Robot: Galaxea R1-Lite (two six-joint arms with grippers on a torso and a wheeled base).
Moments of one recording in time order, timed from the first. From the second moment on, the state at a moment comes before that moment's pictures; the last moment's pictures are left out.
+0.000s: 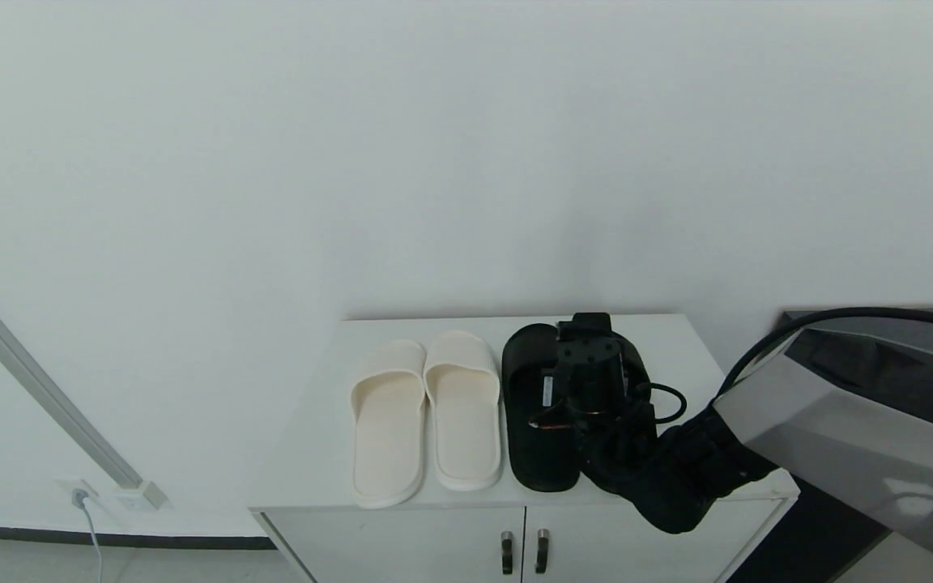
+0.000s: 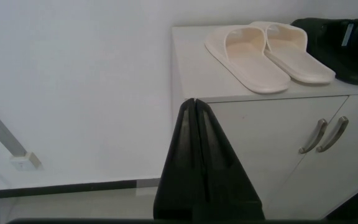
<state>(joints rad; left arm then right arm) 0.00 0.00 0.00 0.00 -0.03 0.00 0.73 2.28 -1.15 -0.89 -0.72 0.21</state>
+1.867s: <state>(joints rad) 0.00 0.00 0.00 0.00 -0.03 0.01 0.84 1.55 -0.44 -0.85 -0.03 0.08</state>
